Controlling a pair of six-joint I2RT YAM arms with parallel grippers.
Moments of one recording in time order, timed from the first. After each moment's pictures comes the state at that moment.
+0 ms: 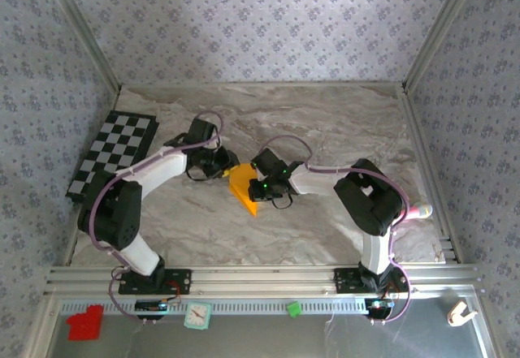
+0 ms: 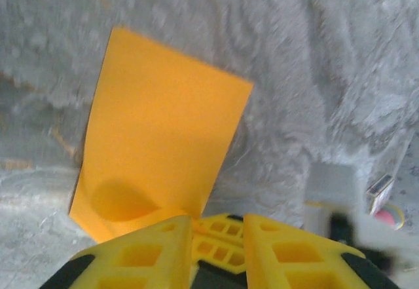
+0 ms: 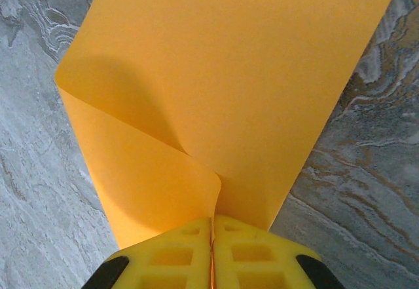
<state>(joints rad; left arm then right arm) -0.44 1.62 1.01 -0.41 0.45 -0.93 0.81 1.87 1.07 -0.24 -0.23 0.60</state>
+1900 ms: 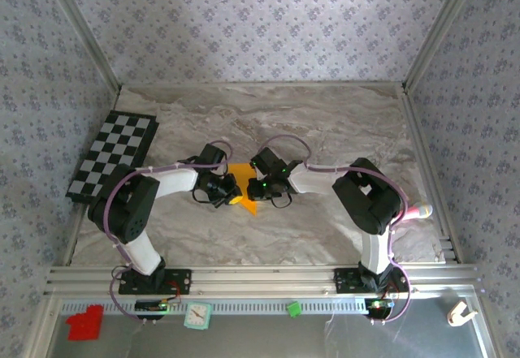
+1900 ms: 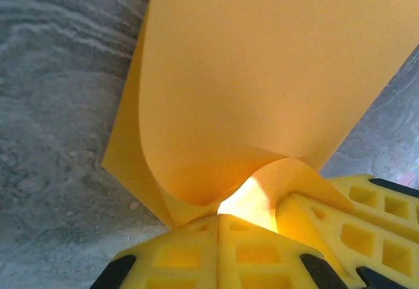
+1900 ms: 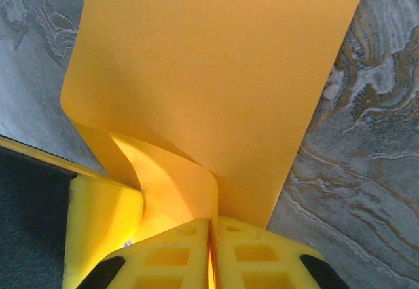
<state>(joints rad) -0.52 1.70 0.83 -0.32 0.50 -1.01 0.80 1.89 1.09 -0.24 -0.25 0.60</state>
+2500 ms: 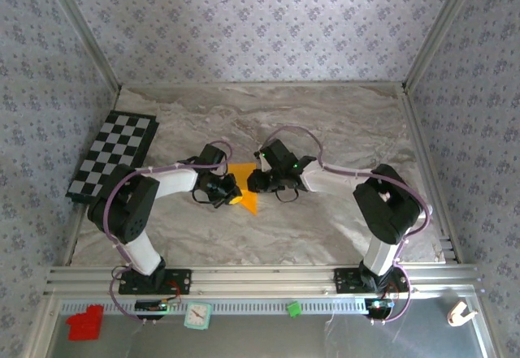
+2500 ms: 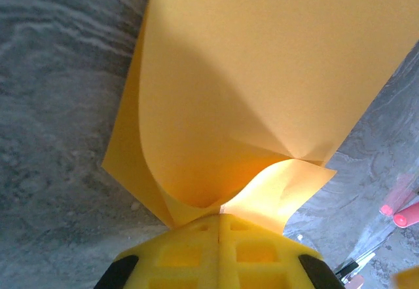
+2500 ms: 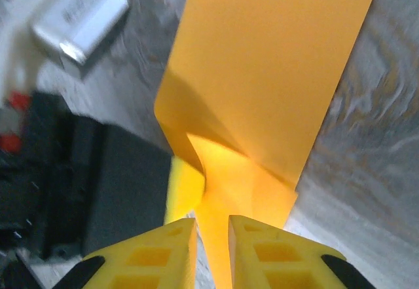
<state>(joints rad) -0.52 1.70 0.83 -0.31 0.50 -1.01 0.77 1.74 1.04 -0.24 -0.32 0.60</state>
